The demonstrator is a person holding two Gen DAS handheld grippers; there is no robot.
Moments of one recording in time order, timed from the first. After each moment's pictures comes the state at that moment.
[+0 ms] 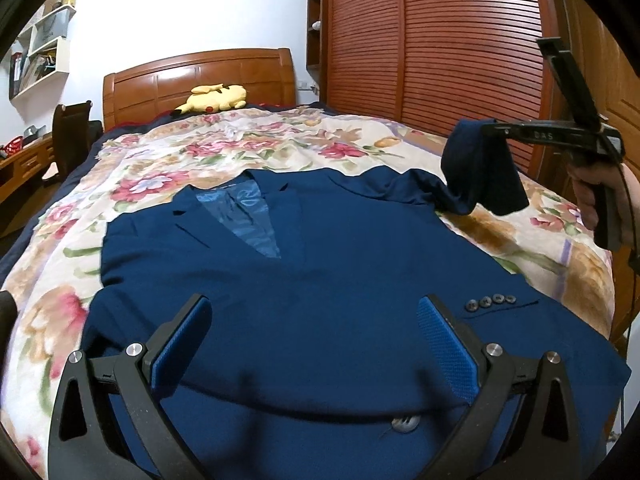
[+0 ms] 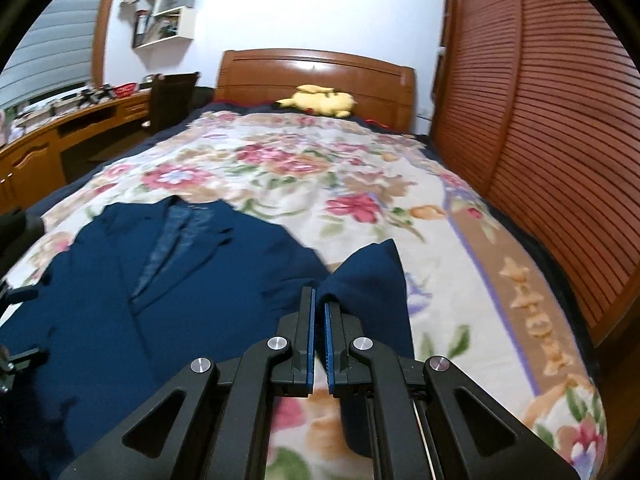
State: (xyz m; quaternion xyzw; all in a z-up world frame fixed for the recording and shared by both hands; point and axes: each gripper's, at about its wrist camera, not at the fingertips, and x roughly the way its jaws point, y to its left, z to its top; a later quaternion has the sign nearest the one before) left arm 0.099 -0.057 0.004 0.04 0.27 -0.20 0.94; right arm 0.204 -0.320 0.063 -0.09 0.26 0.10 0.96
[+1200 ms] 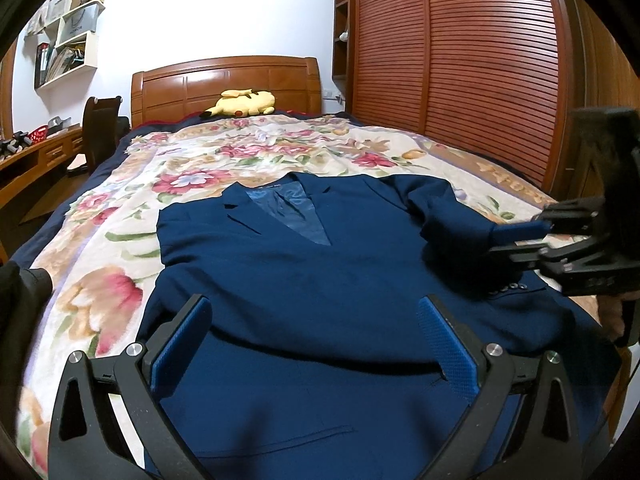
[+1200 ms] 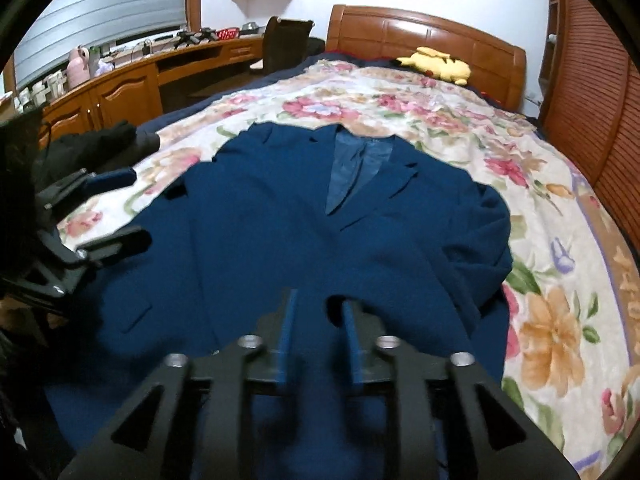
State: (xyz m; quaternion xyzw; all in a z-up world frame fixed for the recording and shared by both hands) left arm 0.075 0.002 0.008 0.03 0.26 -0.17 0.95; right arm 0.169 -0.248 0.043 -0.12 0.32 0.25 0.91
